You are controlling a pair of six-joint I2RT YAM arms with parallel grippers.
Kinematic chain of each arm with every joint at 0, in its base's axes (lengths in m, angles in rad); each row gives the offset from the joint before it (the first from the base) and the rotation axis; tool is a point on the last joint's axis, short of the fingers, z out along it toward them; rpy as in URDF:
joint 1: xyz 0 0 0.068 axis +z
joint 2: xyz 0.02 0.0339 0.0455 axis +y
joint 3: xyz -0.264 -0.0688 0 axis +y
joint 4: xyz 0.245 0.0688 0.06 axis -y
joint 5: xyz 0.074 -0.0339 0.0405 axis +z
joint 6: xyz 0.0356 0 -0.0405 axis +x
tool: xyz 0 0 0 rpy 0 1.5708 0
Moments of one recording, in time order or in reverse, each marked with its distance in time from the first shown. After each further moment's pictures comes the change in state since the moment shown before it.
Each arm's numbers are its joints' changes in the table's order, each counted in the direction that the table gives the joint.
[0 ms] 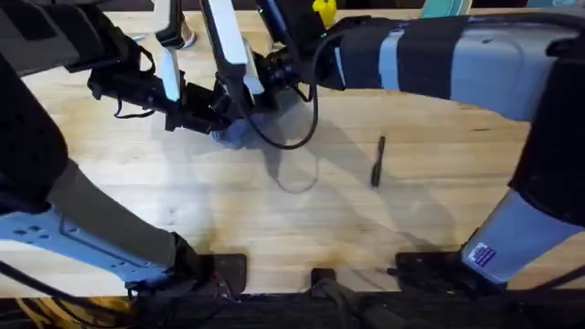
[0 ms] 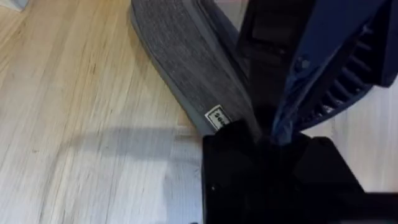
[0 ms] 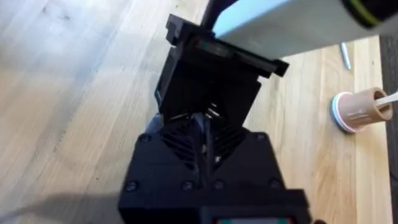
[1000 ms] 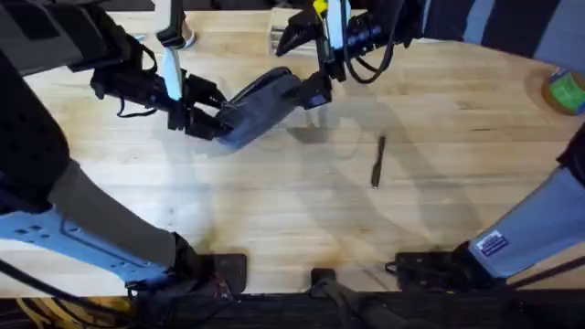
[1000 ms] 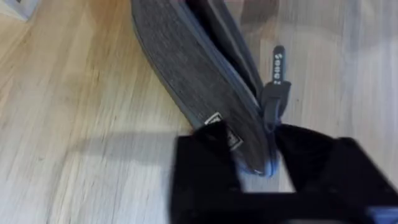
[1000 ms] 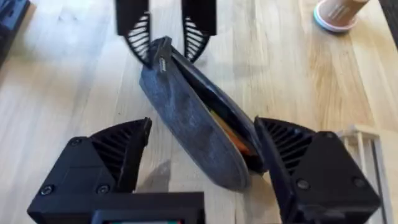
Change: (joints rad) left arm -0.009 0.000 0.000 0.014 -0.011 0.003; right arm -0.342 -0.077 -0.003 -0.314 0.238 0.045
